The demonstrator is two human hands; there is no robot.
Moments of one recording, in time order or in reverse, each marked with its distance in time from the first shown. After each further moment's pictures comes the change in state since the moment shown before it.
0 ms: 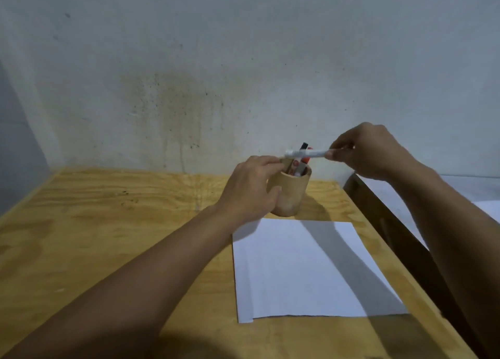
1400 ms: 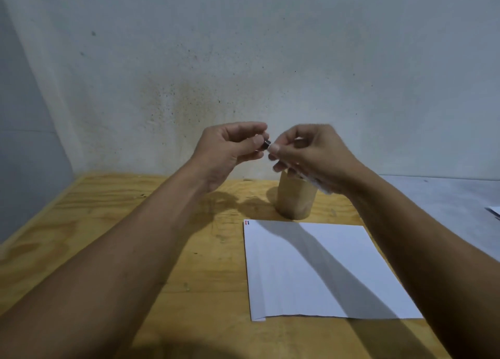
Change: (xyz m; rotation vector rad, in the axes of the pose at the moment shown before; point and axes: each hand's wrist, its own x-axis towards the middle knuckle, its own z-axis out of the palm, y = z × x) left_hand 0.014 -0.003 -0.086 -0.961 0.093 -0.337; right_hand -0.020 -0.086 0.023 0.953 -0.153 -0.113
